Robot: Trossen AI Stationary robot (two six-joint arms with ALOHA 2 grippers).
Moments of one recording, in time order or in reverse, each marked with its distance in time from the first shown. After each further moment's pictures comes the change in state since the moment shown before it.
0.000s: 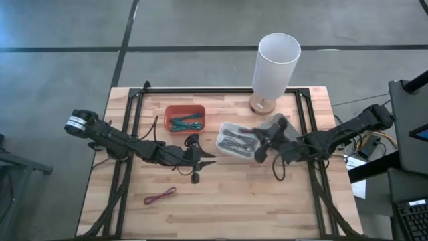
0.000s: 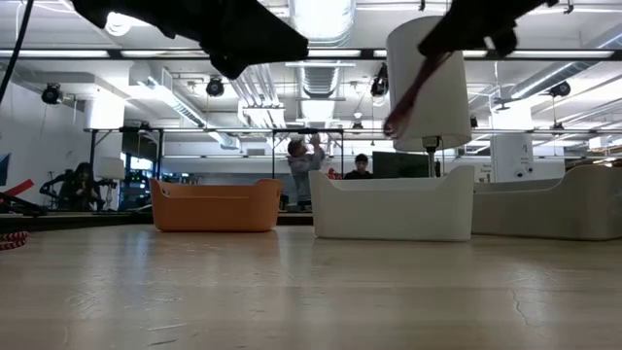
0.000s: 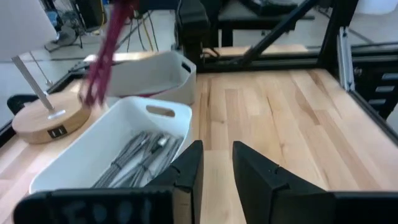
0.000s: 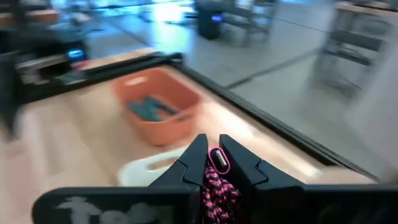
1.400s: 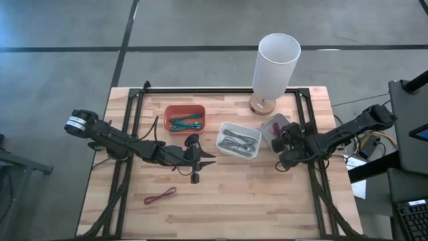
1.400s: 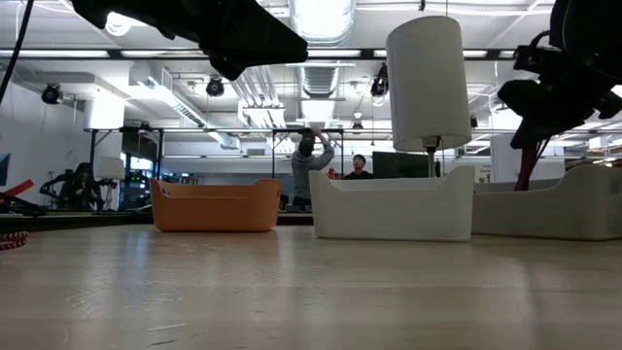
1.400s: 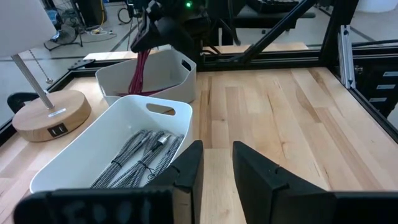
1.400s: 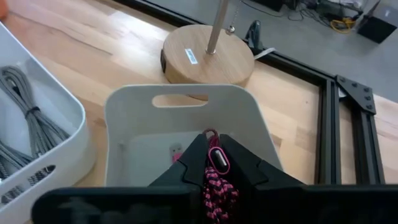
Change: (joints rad) left arm 0.000 0.000 -0.001 -0.010 0.000 -0.001; right arm 0.000 -0.009 -0.153 -0.963 -0.014 1.045
